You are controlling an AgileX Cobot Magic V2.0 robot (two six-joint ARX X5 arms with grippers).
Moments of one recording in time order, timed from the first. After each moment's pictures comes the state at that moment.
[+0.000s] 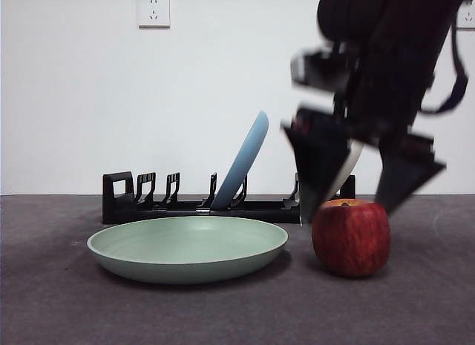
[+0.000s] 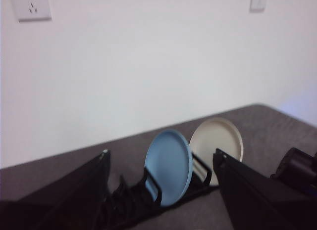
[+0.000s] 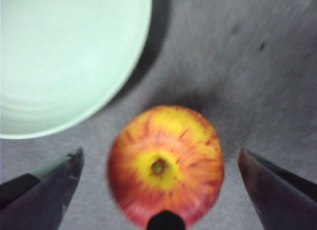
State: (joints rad) left arm -0.89 0.69 1.15 -0.53 -0.50 -0.03; right arm 0.56 1.60 1.03 -0.65 -0.08 -0.02
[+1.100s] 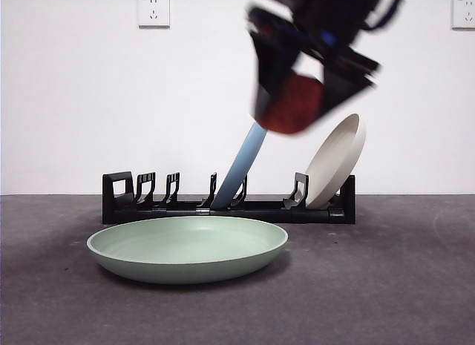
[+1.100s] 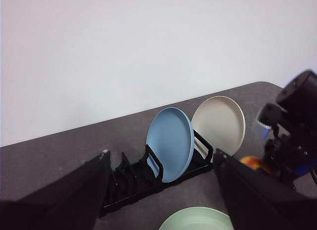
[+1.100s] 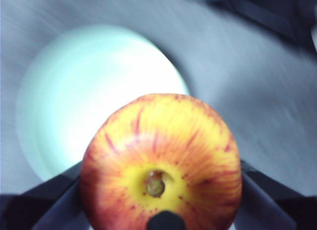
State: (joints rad) left arm -0.89 0.69 1.15 -0.62 -0.51 -0.07; right arm 0.64 1.57 1.34 -0.70 -0.10 0.03
